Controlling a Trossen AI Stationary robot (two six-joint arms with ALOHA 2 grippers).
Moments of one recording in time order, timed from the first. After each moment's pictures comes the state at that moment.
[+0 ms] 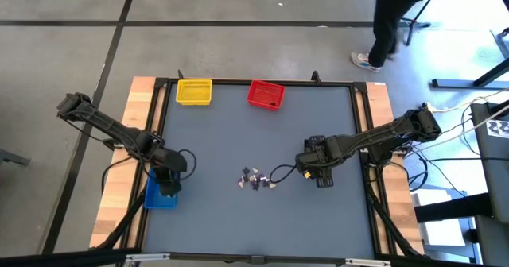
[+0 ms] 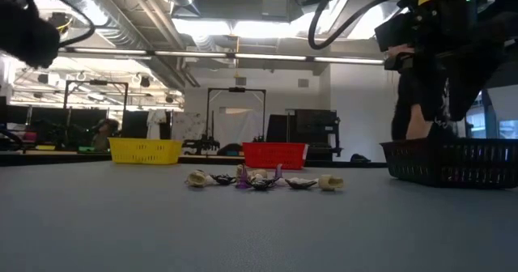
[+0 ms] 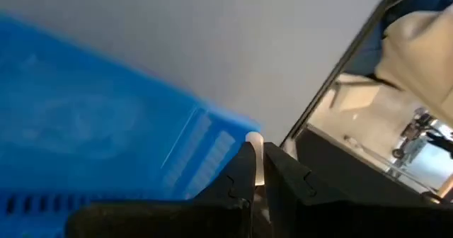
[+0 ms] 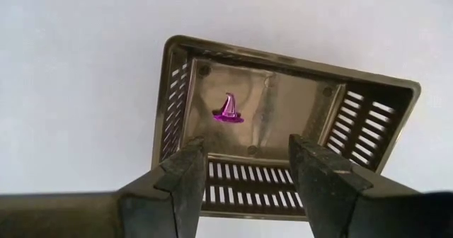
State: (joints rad) left arm -0.41 0.85 0.49 -0.70 0.51 -1.23; right arm 0.26 1.51 1.07 -1.11 0.09 0.13
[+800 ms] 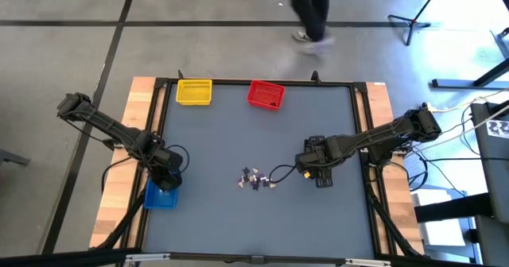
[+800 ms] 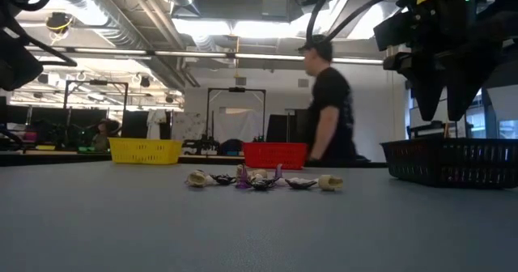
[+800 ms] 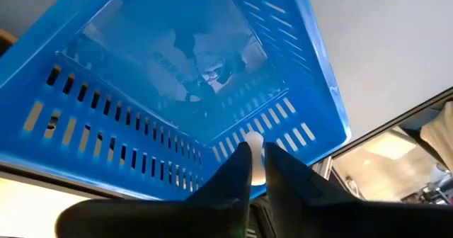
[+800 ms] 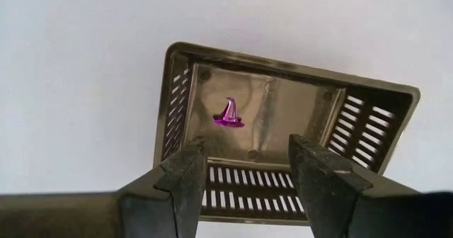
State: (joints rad) left arm -0.41 0.85 0.49 -0.92 0.49 -1.50; right arm 0.26 1.51 1.07 -1.10 0.09 0.13
